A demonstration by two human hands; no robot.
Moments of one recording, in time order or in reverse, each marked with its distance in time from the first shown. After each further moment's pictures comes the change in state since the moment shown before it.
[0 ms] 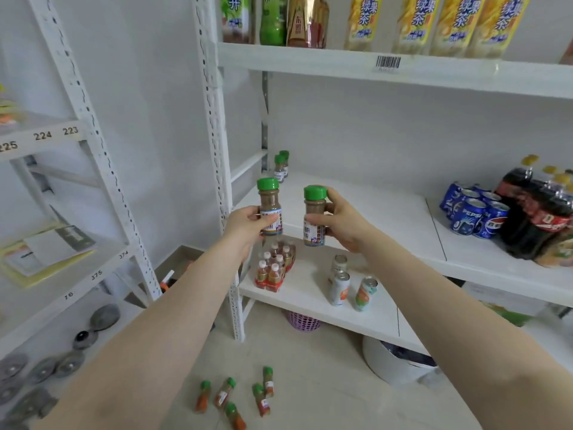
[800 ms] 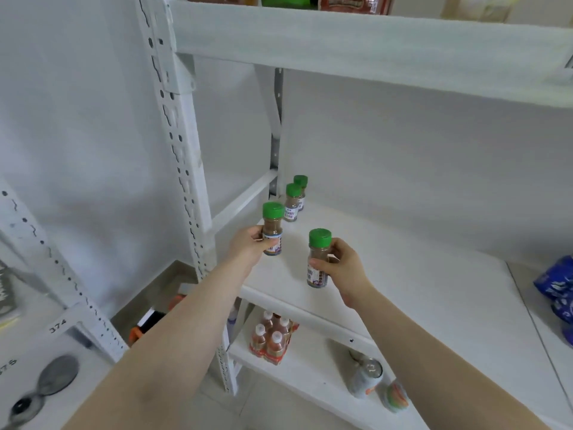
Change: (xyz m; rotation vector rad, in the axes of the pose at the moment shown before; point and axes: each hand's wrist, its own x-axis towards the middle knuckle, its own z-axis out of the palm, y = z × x) left_hand 0.348 -0.056 0.027 0.122 0.059 -0.036; right_hand 0.284 0.106 -0.043 0.101 0.186 0.078
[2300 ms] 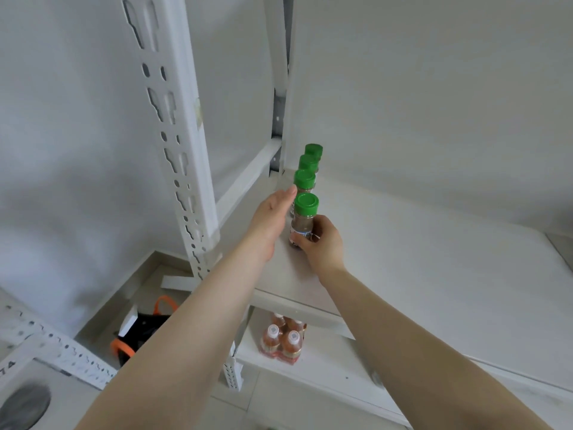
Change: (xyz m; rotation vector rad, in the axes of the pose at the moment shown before) left_hand 0.074 -0.011 -0.001 -0.249 -0.279 -0.010; right_hand 0.094 0.066 0.100 -0.285 0.266 -0.093
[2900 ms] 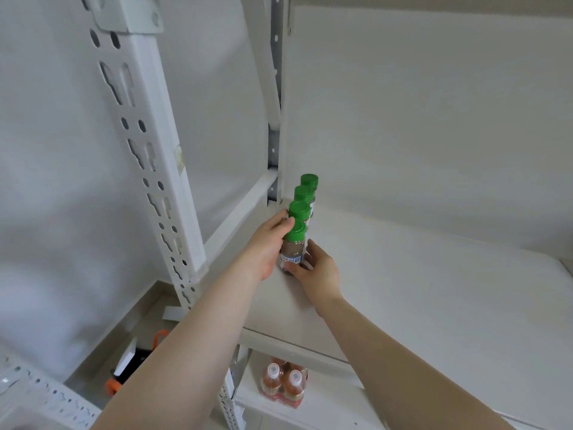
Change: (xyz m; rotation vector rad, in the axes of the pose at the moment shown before) left_hand 0.039 0.003 0.004 -0.066 -0.054 -0.030; right_hand 0.022 0.009 0.001 0.075 -0.104 -0.001
